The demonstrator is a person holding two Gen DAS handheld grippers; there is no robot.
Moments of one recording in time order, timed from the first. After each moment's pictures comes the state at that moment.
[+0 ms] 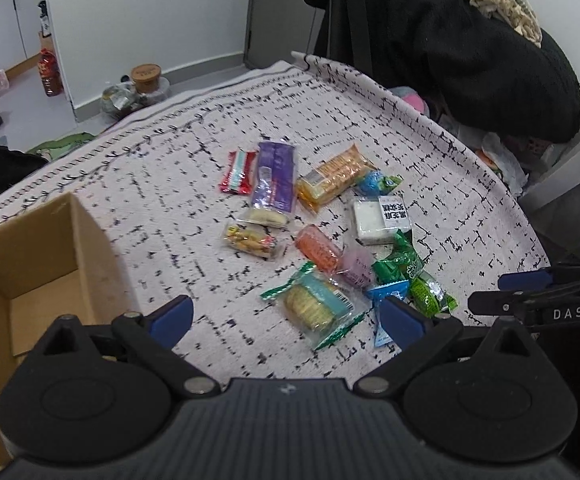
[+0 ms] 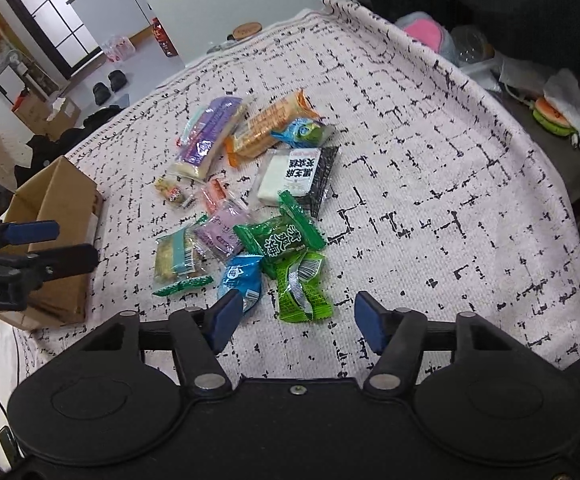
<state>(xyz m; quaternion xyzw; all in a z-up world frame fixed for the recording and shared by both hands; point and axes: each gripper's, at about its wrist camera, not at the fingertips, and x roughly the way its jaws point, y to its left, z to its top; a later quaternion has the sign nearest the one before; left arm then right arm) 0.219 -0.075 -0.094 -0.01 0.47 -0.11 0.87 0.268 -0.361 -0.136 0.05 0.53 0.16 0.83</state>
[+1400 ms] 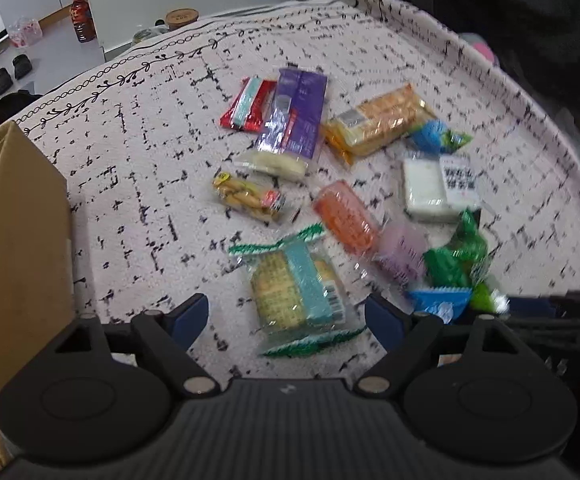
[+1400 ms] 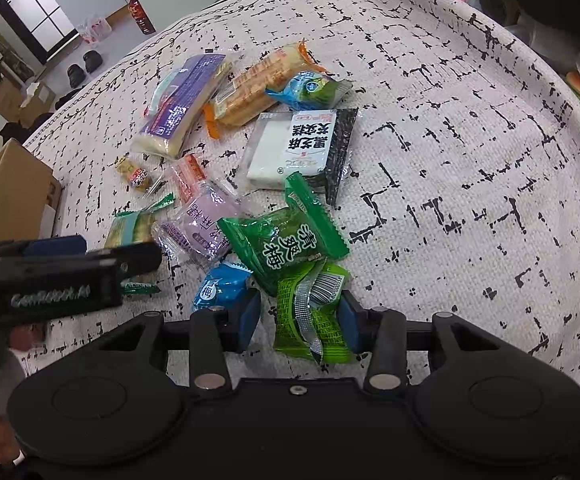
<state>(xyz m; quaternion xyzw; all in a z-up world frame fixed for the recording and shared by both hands) 0.259 -0.107 -0.172 -0.03 0.53 -0.03 0.85 0.297 -0.324 -0.189 0.04 0.56 0.13 0.82</state>
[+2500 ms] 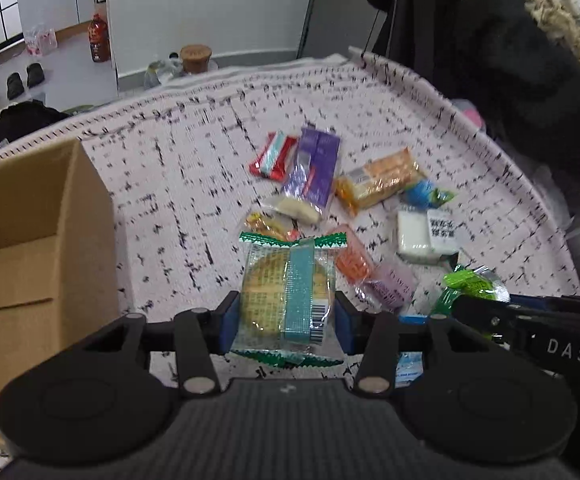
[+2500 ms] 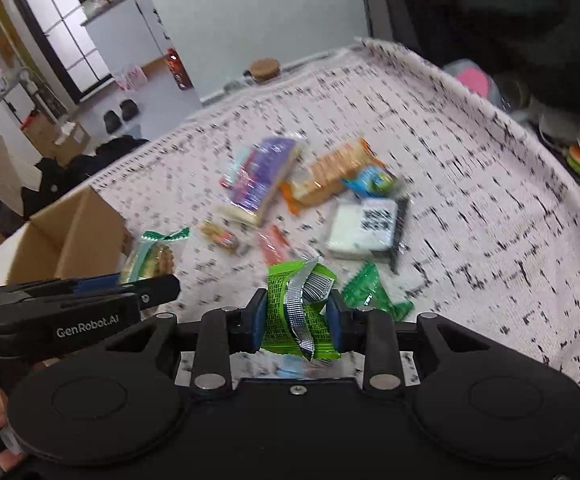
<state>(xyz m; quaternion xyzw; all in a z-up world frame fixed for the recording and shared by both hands) 0.228 -0.075 -0.130 -0.07 0.47 -0.03 0.88 0.268 -0.294 -0.118 0.05 0.46 0.16 0.87</state>
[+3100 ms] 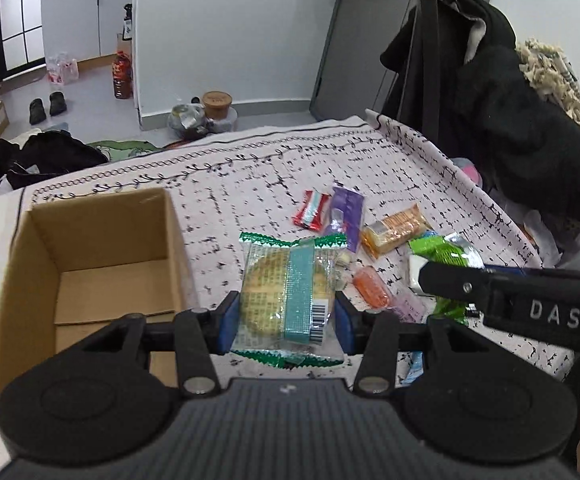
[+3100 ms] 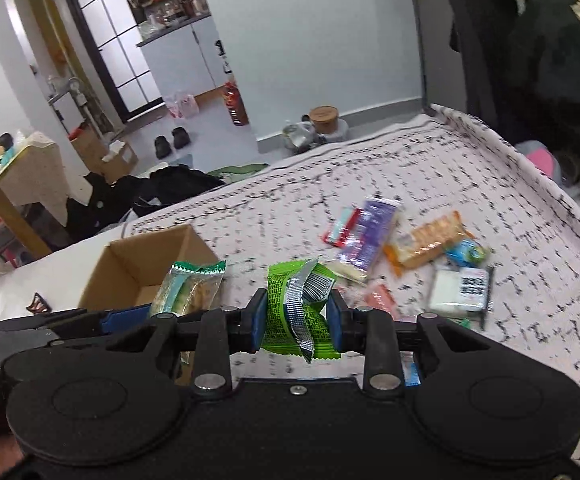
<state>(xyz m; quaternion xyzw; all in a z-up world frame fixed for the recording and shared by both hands) 0.185 -0.024 -0.082 -0.08 0.40 -0.01 0.91 0.245 -0.224 -0.066 0.04 0.40 0.22 0.89</state>
